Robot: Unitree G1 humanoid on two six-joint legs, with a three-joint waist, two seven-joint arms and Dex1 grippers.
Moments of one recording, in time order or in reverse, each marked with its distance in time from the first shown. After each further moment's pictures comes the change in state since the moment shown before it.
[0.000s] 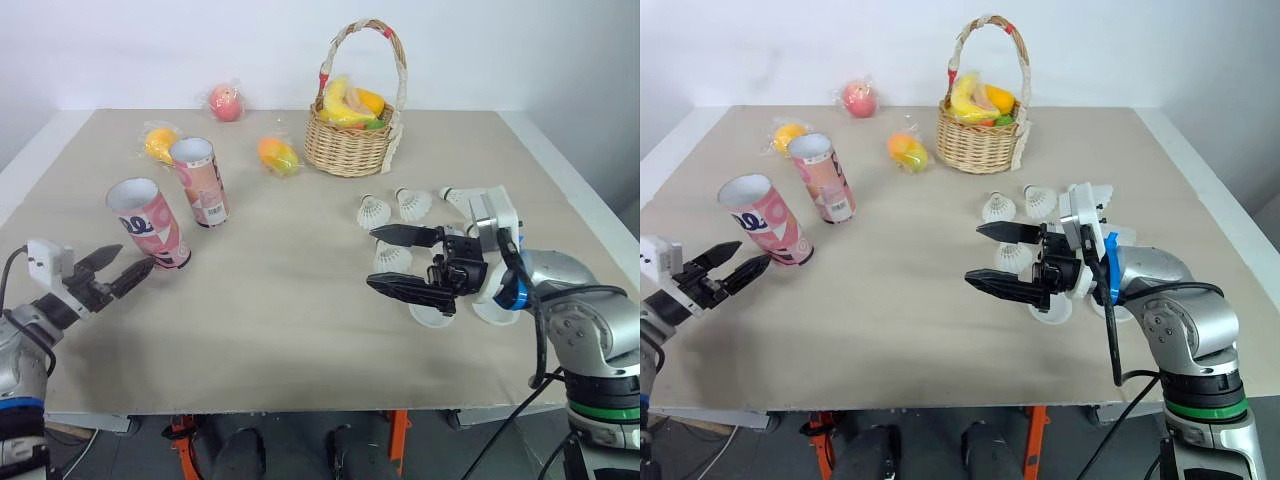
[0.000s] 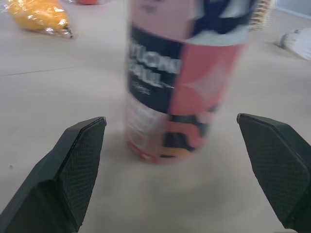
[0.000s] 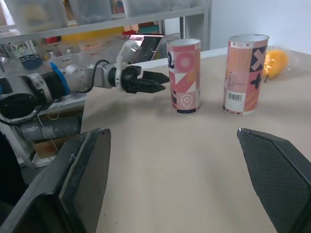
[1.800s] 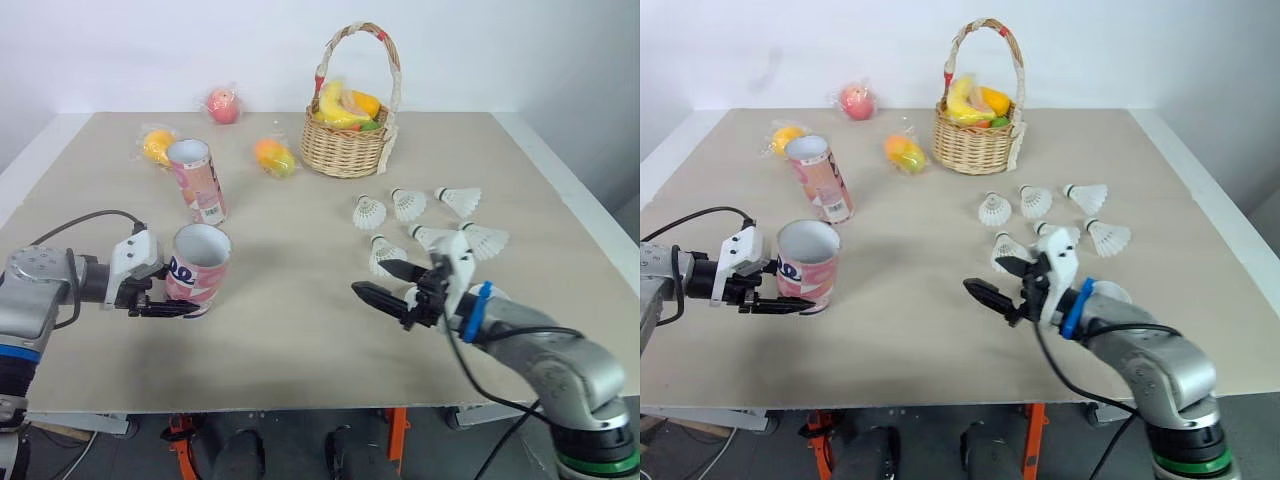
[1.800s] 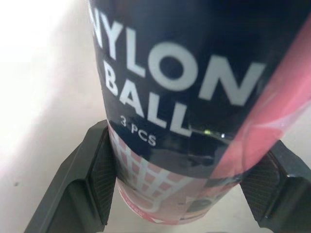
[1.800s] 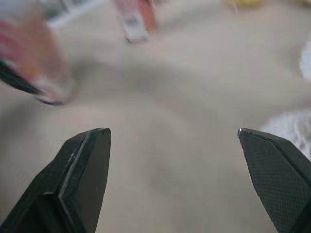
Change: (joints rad) left arm -0.150 0.283 -0.456 -0.247 0.288 0.101 -0.420; right arm 0.205 0.149 0.088 -0.163 -0.074 0.214 -0.694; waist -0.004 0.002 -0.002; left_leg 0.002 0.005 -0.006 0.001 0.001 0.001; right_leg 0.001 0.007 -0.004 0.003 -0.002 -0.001
